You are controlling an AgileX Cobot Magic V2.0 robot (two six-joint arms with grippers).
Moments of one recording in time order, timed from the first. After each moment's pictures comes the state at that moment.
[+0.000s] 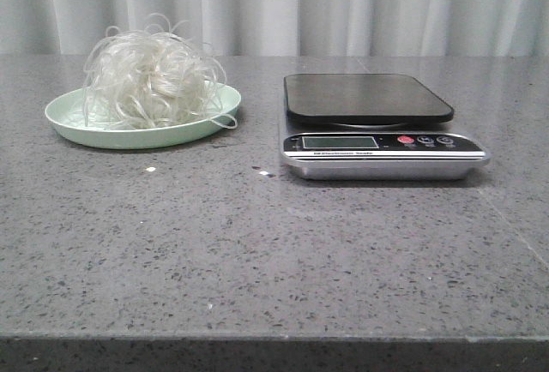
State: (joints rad) left arm 0.03 0.00 0.00 0.04 0.00 -0.15; right arm -0.02 -0.01 0.03 0.08 0.09 -0.06
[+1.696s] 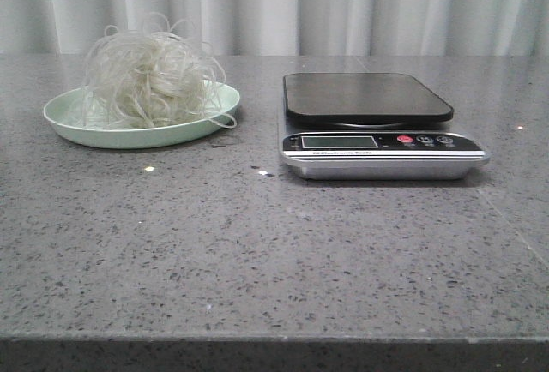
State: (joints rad) left arm -0.39 1.39 -1.31 0.04 0.65 0.04; right arm -0.02 -0.01 0.03 0.08 0.07 -0.06
